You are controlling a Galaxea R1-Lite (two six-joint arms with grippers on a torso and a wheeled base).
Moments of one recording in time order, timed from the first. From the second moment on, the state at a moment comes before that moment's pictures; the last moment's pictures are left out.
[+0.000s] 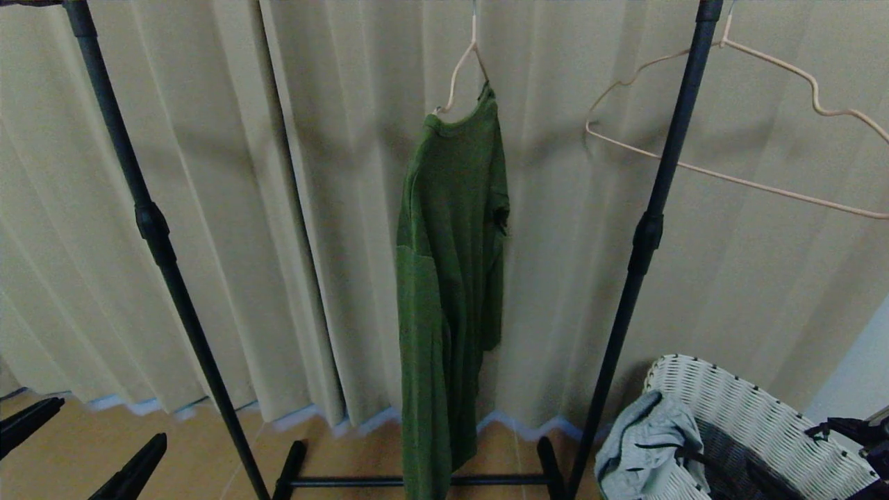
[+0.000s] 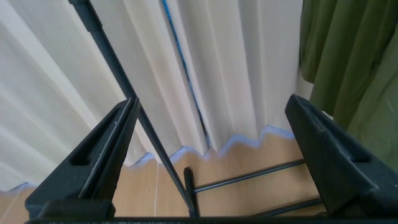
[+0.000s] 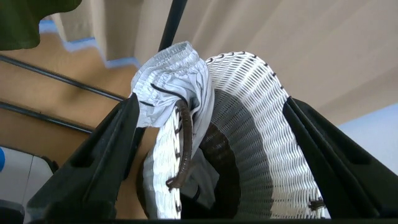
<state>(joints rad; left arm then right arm) -0.18 0.76 -0.01 -0.65 0.05 0.24 0.31 0.97 -0.07 -0.44 -0.25 -0.23</state>
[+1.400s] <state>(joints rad) -0.19 0.75 -0.03 -0.65 0.05 0.22 0.26 1.49 -0.44 -0.30 -0.26 -0.22</state>
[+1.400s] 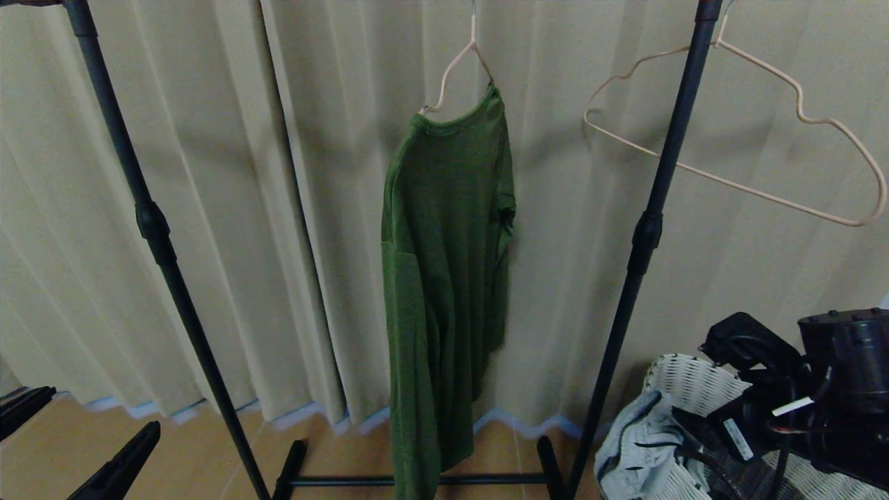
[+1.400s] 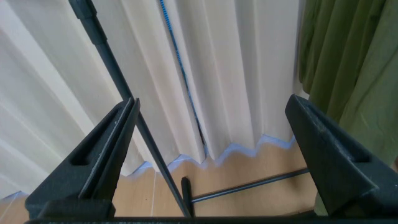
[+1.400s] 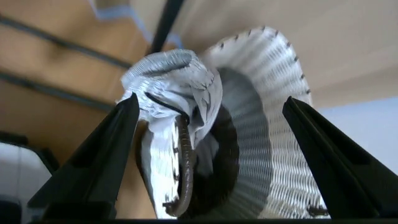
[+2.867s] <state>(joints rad) -0.19 0.75 -0.03 -0.65 0.05 0.22 0.15 1.94 -0.66 -0.28 -0.35 -0.21</state>
